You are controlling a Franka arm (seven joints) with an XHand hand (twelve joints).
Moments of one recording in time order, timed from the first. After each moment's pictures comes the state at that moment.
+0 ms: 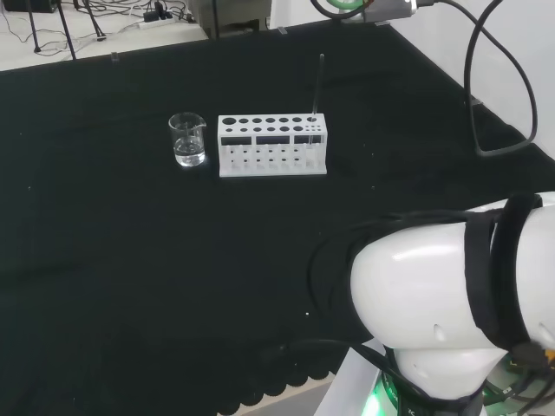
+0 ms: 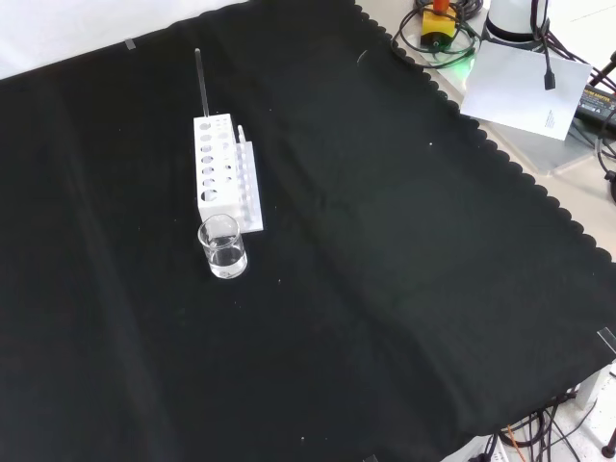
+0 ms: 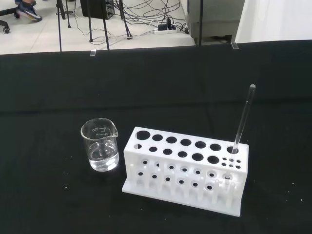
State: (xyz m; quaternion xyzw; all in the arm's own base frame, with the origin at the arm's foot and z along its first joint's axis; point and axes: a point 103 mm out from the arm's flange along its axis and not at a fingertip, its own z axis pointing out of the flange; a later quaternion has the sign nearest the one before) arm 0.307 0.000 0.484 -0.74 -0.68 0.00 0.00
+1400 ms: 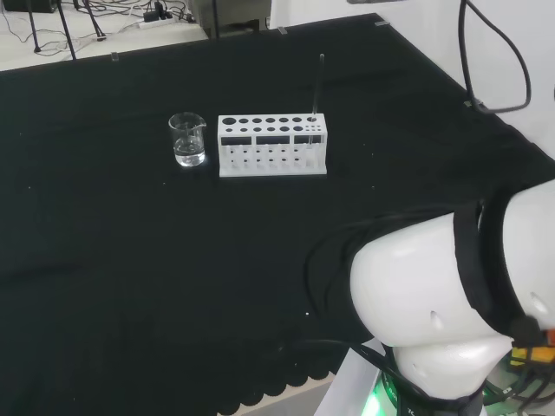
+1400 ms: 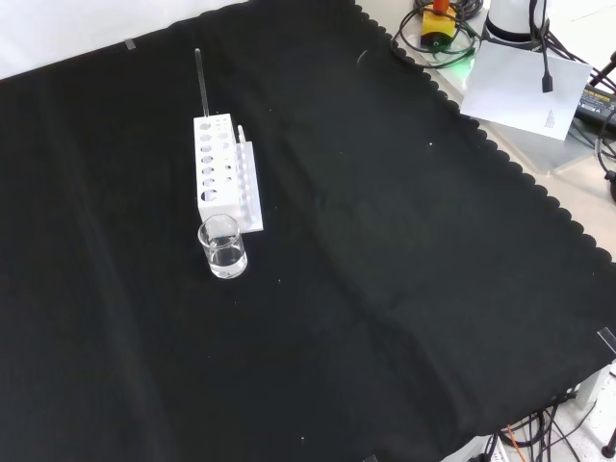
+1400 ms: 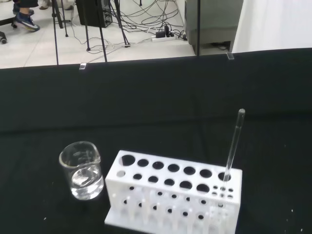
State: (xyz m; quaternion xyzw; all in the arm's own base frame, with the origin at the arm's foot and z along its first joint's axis) arm 0.366 -0.039 0.478 -0.74 -0.67 -0.01 0.00
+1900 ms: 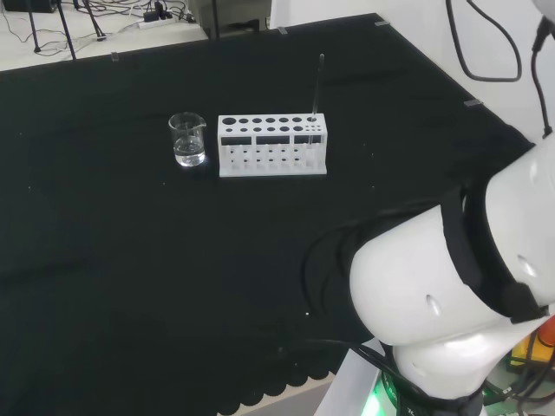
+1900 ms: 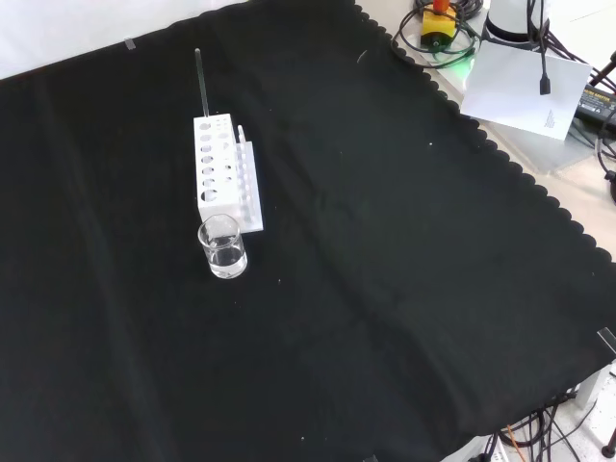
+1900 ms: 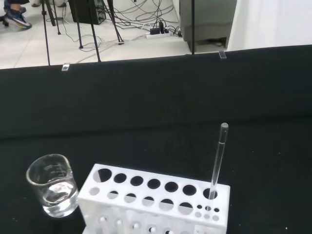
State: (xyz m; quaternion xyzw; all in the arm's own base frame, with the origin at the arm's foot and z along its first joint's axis) arm 0.421 -0.076 0.455 -0.74 -0.67 -0.01 0.01
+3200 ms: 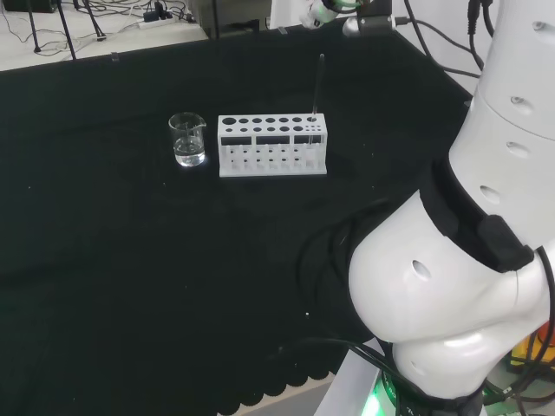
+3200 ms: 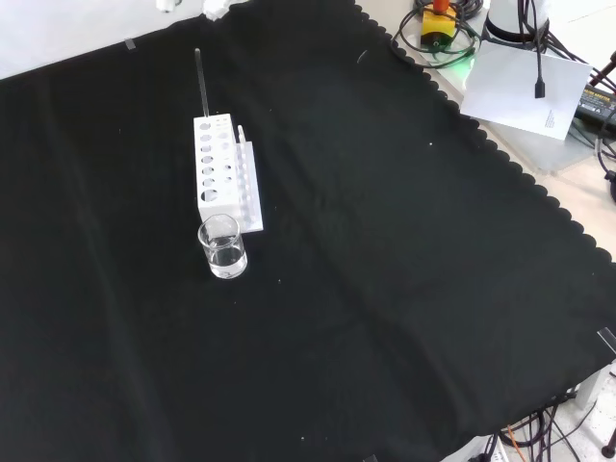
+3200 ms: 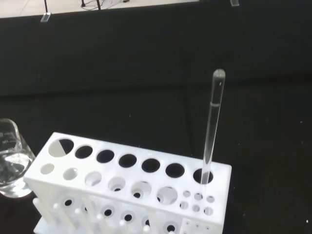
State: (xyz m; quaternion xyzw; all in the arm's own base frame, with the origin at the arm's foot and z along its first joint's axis) arm 0.509 -0.114 0.345 -0.73 -0.69 0.02 0.06
